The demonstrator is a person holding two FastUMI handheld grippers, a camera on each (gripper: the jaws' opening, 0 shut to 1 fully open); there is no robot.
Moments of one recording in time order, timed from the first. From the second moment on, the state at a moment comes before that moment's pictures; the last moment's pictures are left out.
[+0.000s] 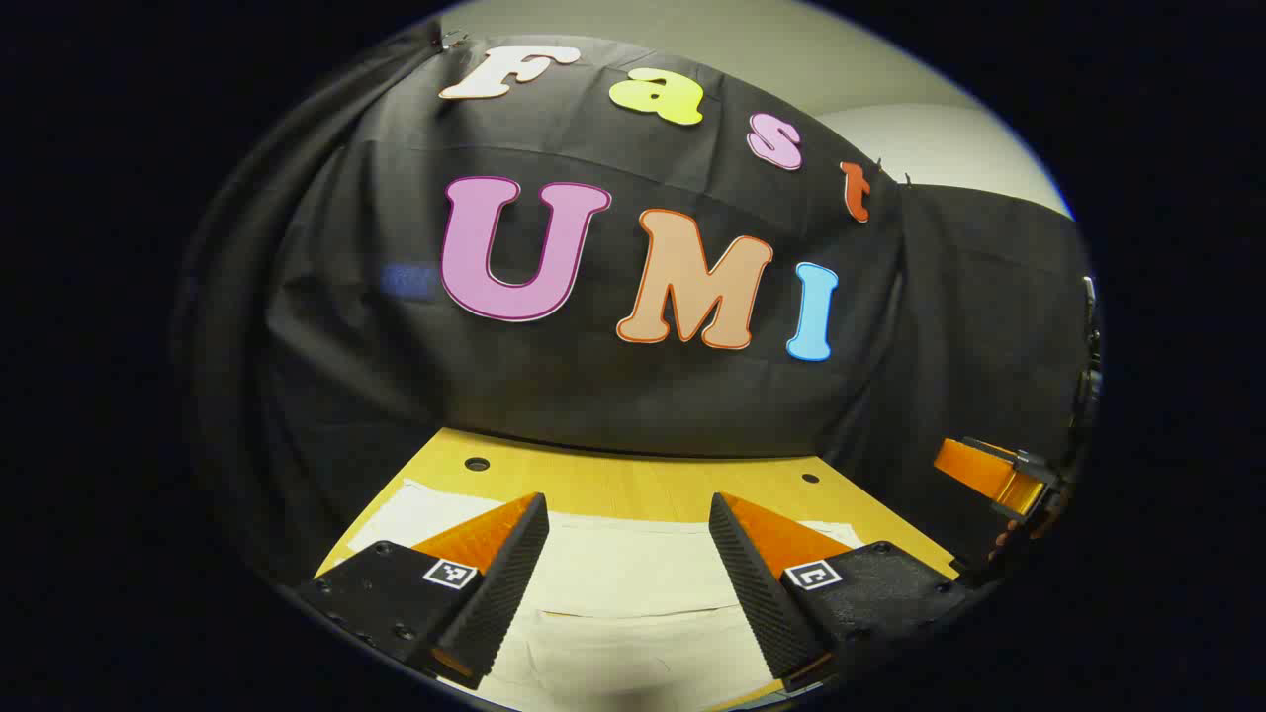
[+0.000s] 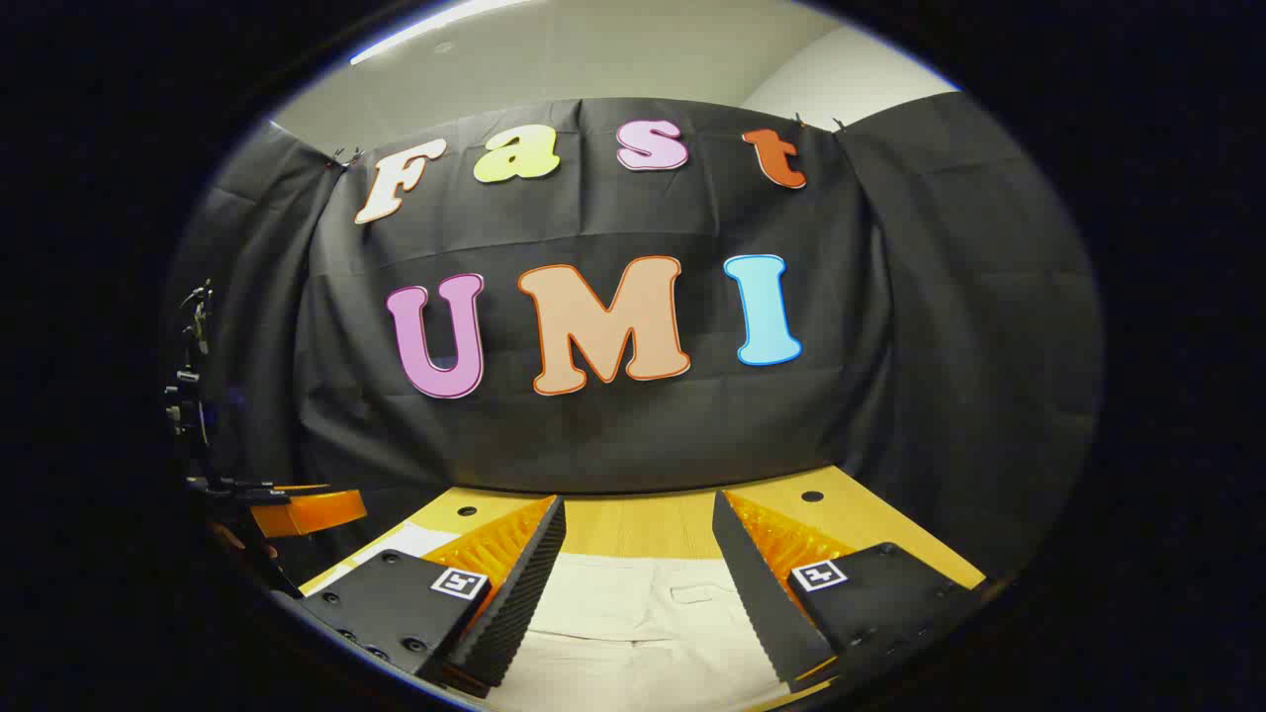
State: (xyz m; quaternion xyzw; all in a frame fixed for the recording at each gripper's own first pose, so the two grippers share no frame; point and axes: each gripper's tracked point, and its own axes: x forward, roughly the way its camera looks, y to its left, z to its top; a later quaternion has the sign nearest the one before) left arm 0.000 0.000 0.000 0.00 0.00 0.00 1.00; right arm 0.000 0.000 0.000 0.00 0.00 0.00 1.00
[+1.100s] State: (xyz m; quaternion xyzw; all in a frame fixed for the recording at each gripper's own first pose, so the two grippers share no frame) left arm -0.063 0.068 -0.069 0.02 0.07 0.07 1.00; right arm -0.007 -0.025 -0.016 -0.01 0.02 0.02 1.00
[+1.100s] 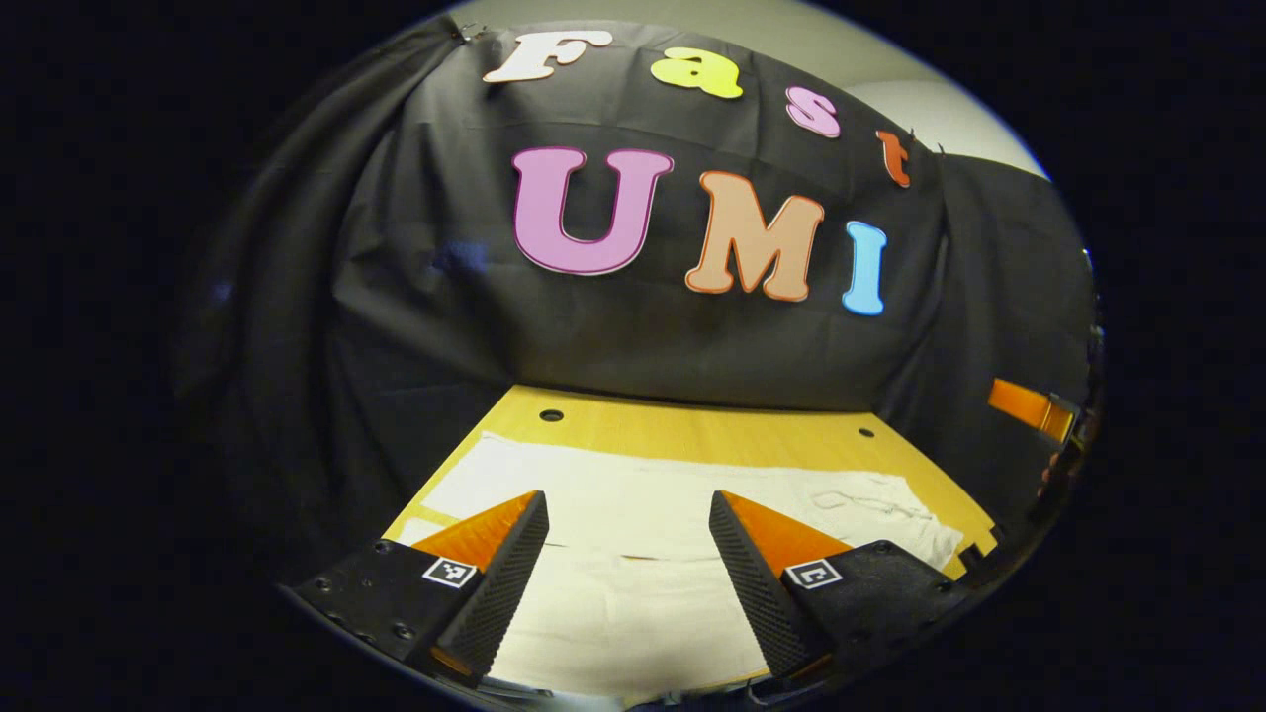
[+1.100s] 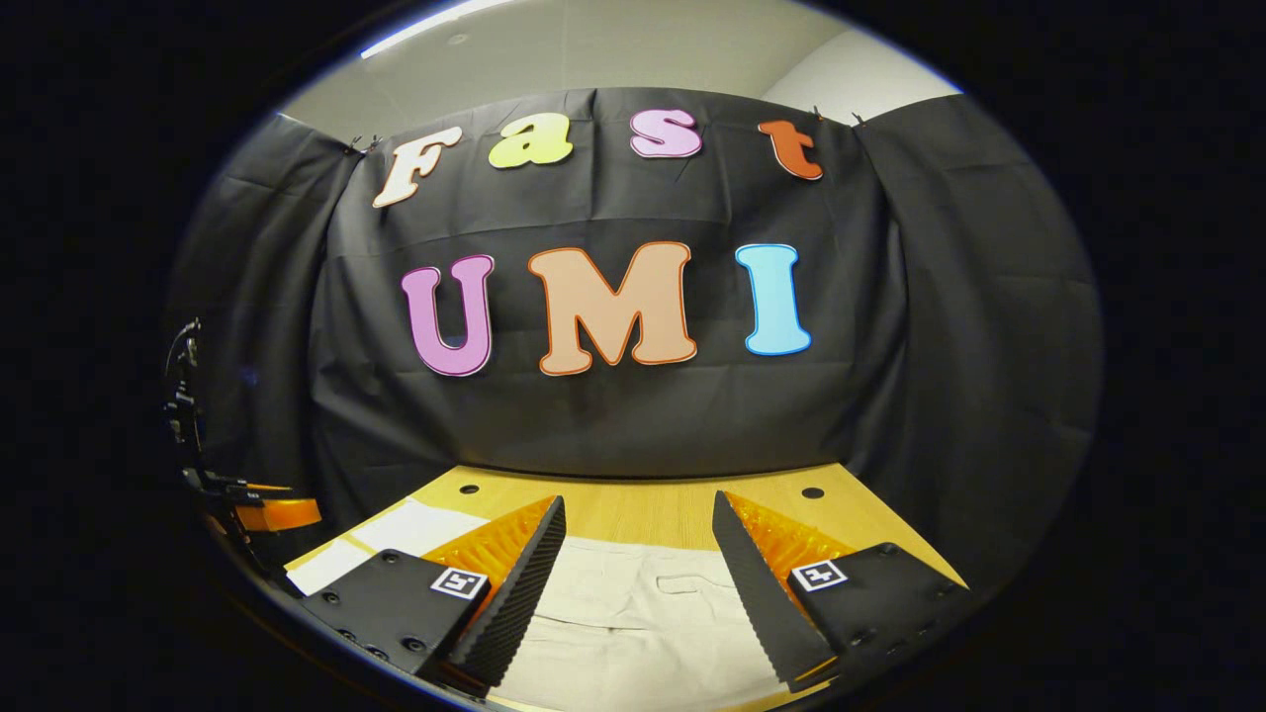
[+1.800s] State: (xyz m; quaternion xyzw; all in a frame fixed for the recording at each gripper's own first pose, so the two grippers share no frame) left arm -0.125 0.142 -0.229 0.13 0.32 -0.06 0.94; right arm -0.021 -0.025 -0.057 -0.03 0.06 -0.02 1.00
